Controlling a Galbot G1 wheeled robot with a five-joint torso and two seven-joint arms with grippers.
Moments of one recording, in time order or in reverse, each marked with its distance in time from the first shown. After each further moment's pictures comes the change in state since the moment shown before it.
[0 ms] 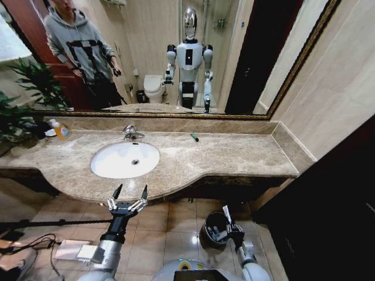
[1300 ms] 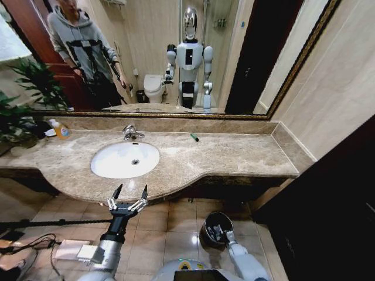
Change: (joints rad) left arm 0.000 0.000 0.000 0.000 0.000 0.000 0.000; right arm 0.574 0.047 -0.003 -0.958 -0.167 0.026 -0.051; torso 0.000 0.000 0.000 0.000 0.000
